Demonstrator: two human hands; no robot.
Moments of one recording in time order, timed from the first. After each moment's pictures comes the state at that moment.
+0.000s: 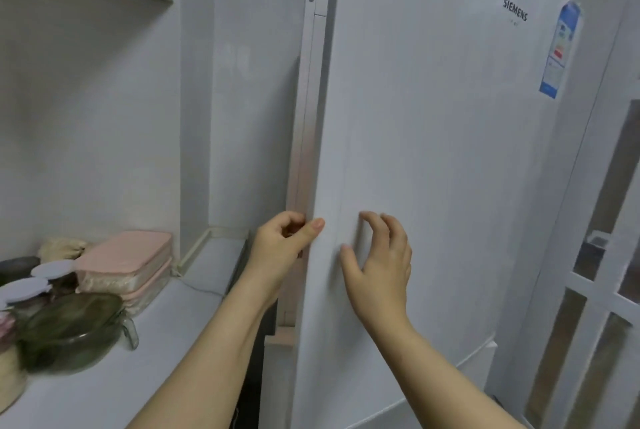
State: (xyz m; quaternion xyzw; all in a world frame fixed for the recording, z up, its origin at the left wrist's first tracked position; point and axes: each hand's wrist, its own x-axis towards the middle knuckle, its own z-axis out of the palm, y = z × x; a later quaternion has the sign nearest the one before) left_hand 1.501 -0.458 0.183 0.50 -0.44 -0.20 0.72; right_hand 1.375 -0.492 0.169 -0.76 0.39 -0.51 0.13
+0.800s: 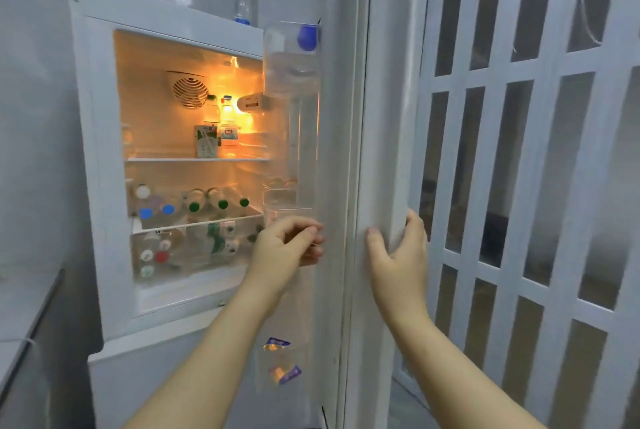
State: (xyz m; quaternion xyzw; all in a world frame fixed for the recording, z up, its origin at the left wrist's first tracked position) left_hand 1.234 -0.396 0.200 0.34 -0.57 -0.39 0.63; right_hand 1.099 -0.388 0.187 -0.55 0.48 -0.67 0.12
